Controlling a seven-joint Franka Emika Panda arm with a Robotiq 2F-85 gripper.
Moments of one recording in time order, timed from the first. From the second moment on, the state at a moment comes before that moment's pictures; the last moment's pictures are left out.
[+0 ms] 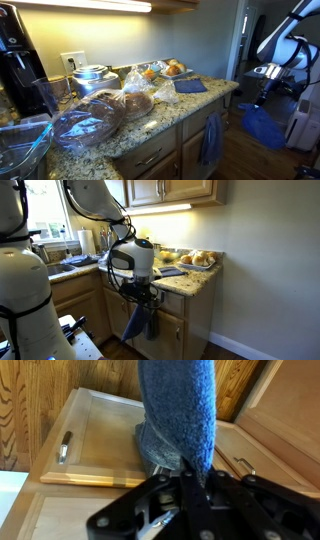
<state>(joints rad) 0.09 0.03 -0.16 -2.75 0.98 2.75 -1.39</state>
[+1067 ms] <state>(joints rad) 0.05 0.31 -0.16 -2.45 0.99 2.71 -1.45</state>
